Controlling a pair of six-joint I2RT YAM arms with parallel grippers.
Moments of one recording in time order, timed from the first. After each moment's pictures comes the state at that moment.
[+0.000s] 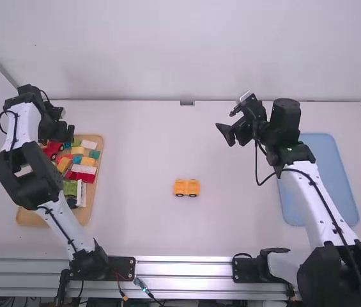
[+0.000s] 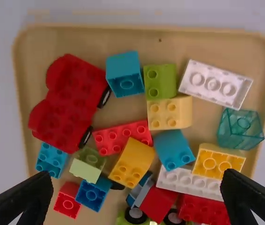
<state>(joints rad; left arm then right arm) 0.49 2.12 1.88 -1.12 -0.04 0.42 0.10 1.34 1.05 -0.18 -0.58 -0.38</state>
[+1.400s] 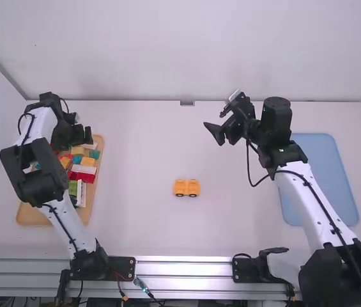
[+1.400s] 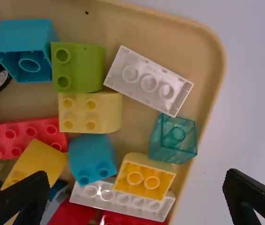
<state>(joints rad) 0.40 2.12 1.74 -1.03 0.07 0.11 0.18 1.34 1.05 -0.09 -0.61 -0.34</state>
